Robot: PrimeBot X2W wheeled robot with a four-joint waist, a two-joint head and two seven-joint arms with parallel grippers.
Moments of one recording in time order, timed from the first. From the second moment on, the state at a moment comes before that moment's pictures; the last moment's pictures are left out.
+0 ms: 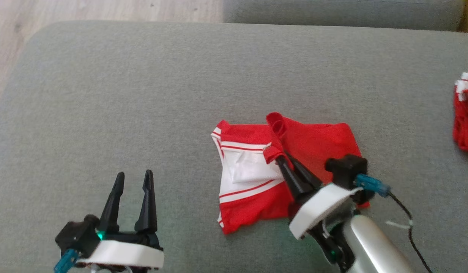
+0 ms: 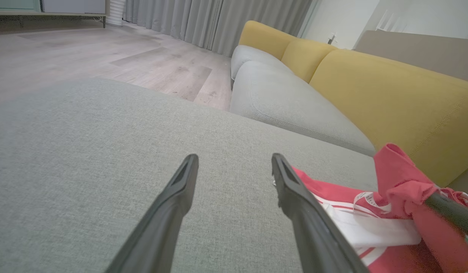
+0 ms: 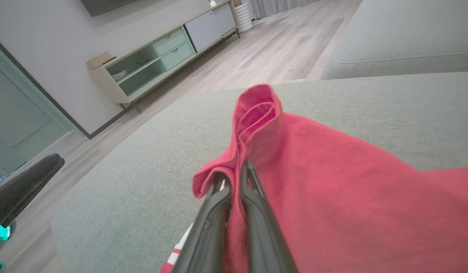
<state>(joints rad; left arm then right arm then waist) 0.01 0.28 -0.43 0.02 -0.65 0.11 -0.23 -0.18 -0.06 0.44 0.21 0.39 0.13 0.05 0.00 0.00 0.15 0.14</state>
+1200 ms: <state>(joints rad) -0.04 0.24 -0.48 0.09 -0.63 0.11 -0.23 -0.20 -0.06 0.18 0.32 0.23 0.13 -0.16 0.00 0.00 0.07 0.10</state>
